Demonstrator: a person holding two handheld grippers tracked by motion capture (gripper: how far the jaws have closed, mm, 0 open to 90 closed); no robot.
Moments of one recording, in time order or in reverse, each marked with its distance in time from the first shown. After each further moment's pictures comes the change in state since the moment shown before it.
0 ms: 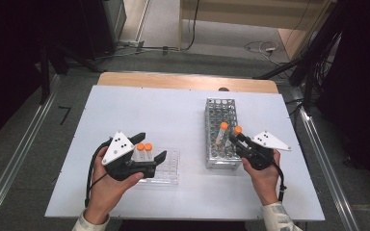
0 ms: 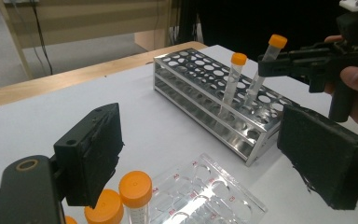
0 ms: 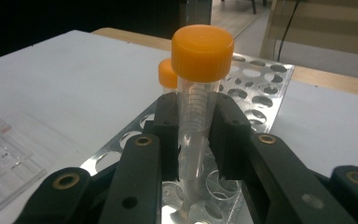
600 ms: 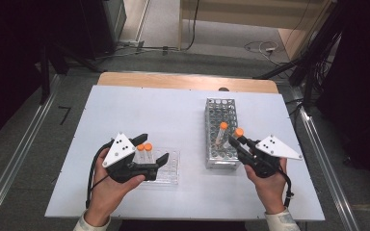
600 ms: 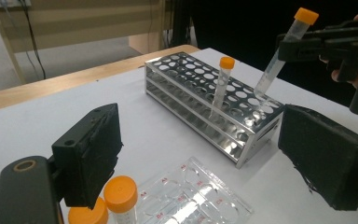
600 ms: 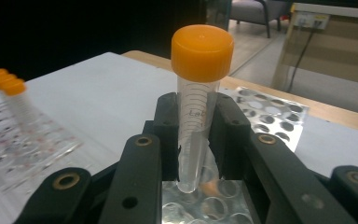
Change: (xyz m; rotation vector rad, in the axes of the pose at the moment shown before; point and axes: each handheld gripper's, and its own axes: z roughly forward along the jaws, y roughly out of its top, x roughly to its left) left arm -0.008 0.002 -0.002 -0.017 -0.029 0.005; right arm 0.031 0.023 -0.037 -0.064 0.073 -0.064
